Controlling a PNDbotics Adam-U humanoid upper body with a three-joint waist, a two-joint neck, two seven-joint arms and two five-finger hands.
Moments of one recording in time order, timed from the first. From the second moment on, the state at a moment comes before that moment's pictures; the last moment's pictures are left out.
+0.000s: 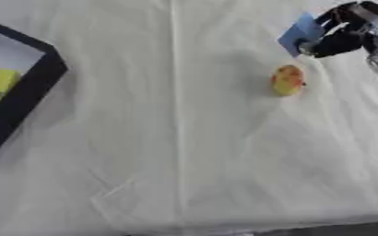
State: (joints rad) left arm -0.62 0.70 -0.26 -1.73 -0.38 0.59 -0.07; right arm -0.32 -1.00 0.14 -1.92 -0.36 0.80 -0.32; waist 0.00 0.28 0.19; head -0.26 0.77
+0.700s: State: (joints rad) left arm -0.60 0.71 -0.24 -1.77 -0.36 0.60 -0.05; right arm -0.32 -0.95 0.12 -1.98 -0.29 0.69 -0.41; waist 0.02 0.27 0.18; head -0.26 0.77
